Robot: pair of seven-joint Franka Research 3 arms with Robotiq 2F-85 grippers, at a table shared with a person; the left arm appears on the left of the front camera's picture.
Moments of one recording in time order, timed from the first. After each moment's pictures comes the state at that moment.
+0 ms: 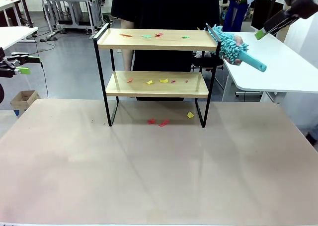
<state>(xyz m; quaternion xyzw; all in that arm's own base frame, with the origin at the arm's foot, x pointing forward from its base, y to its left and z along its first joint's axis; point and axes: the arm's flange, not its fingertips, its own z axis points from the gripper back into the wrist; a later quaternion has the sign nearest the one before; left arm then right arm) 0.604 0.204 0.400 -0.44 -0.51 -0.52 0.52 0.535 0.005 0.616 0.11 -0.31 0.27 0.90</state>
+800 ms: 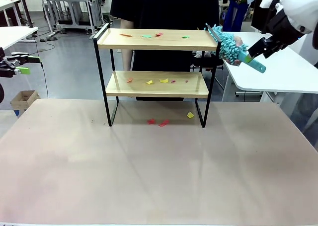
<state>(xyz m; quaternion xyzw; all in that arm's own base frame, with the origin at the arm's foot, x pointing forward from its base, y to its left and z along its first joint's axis) 0.604 0.204 0.400 -0.44 -0.51 -0.53 0.52 0.523 0.029 0.549 0.07 -0.29 0.20 0.93</state>
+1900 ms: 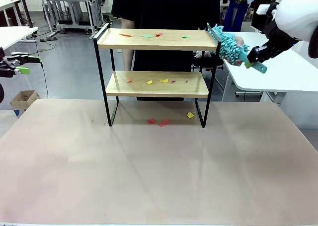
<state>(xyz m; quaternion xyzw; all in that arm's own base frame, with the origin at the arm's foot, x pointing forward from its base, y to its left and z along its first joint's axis) 0.604 0.204 0.400 -0.44 -0.51 -0.53 0.52 0.521 0.038 0.535 0.06 -0.29 0.18 0.94</state>
